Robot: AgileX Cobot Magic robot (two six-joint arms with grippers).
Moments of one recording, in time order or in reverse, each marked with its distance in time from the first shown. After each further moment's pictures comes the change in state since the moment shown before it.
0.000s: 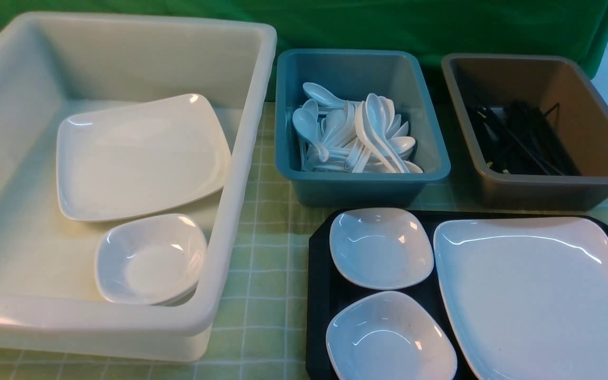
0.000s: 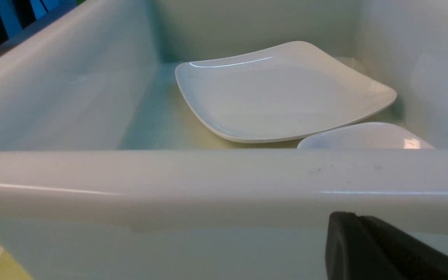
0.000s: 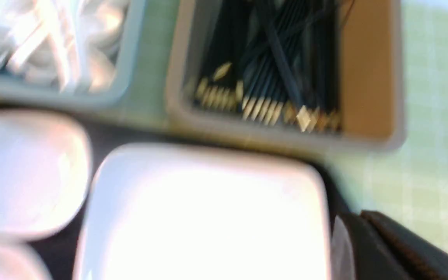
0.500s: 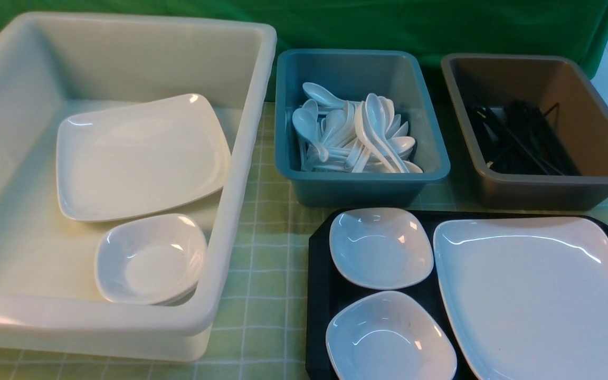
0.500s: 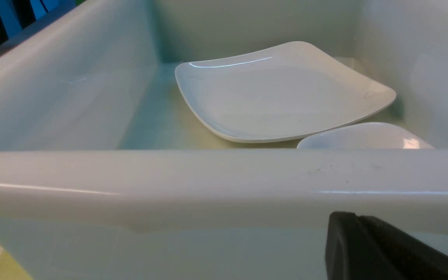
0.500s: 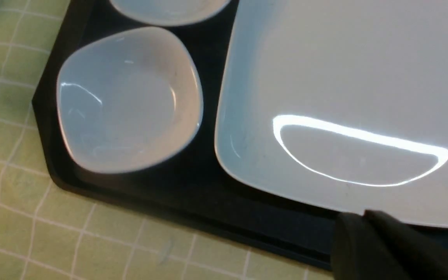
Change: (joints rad) right arm 0.000 -0.441 0.469 0.274 0.074 -0.135; left arm 0.000 0.000 0.000 0.000 0.000 0.000
